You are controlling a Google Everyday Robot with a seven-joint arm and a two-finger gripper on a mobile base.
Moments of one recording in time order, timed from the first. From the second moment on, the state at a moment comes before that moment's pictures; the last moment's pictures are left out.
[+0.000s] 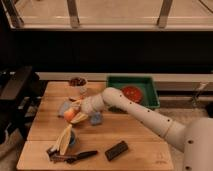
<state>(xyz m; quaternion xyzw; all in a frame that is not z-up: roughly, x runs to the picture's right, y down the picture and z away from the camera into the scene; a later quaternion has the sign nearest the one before) -0.169 0.128 0.797 -0.25 -0.50 0.06 0.83</state>
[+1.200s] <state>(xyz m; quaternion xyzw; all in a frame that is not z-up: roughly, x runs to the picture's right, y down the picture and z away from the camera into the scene) -0.155 0.086 0.775 -0.20 -0.52 0.06 0.83</state>
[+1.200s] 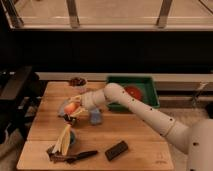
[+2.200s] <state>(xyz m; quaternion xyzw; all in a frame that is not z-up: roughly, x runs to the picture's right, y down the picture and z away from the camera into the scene) 0.015 0.018 0.785 -0.13 -0.43 0.16 0.88</state>
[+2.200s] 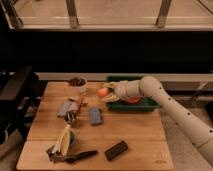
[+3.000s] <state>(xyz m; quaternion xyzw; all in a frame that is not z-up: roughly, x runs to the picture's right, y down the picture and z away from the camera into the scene) 0.036 0.005 0.781 -0.10 -0.43 0.18 0.88</state>
